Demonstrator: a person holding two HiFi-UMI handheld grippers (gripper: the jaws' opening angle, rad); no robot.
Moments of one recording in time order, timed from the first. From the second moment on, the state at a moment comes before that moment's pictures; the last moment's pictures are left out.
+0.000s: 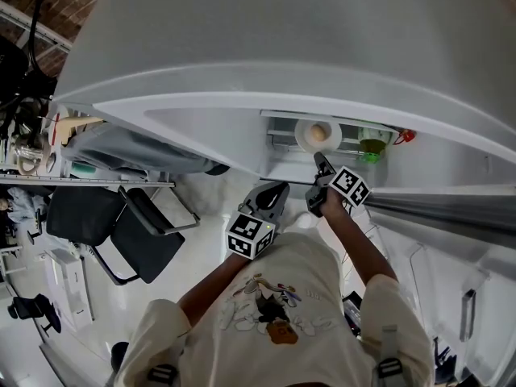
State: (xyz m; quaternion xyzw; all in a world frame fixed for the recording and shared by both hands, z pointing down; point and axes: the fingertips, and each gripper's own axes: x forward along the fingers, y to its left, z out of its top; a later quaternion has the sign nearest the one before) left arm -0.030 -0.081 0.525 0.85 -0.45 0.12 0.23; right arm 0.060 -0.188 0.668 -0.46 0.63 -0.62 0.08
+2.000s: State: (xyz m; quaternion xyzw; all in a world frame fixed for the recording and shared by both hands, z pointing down) left arm -0.056 -0.087 0.532 0.85 -0.46 0.13 0.24; right arm 0.037 -0.213 0.685 -0.44 0.58 -0.67 0.15
